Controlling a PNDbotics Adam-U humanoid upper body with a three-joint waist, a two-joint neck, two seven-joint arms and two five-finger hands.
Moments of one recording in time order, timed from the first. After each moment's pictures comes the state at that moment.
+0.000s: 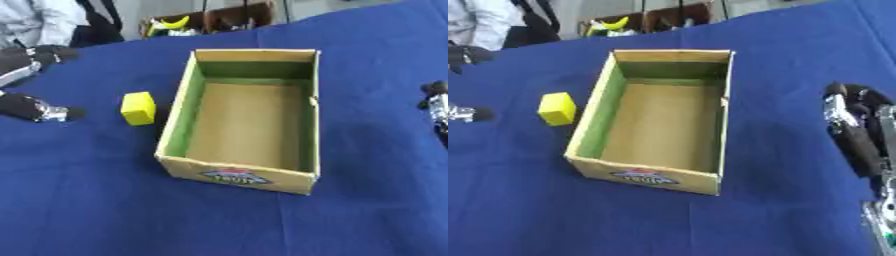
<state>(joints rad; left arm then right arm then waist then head) -0.62 0.85 0.00 -1.35 -0.65 -0.33 -0.47 -0.33 -0.29 0.07 -1.91 0.26 0.24 -0.19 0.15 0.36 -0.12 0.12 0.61</state>
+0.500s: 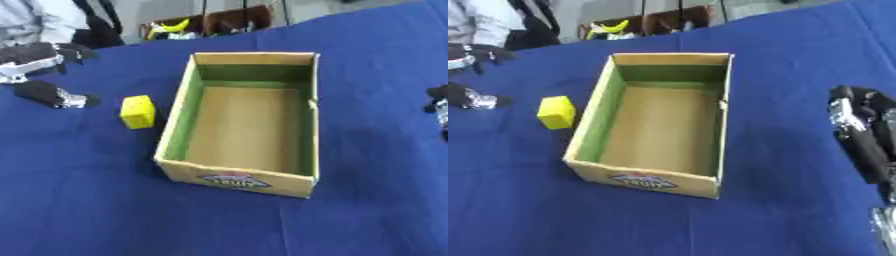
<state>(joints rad) -0.78 0.78 0.00 -1.20 -0.65 -0.35 -0.63 -0.34 -0.29 0.08 -1.91 0.26 0.24 -0.18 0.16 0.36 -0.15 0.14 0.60</state>
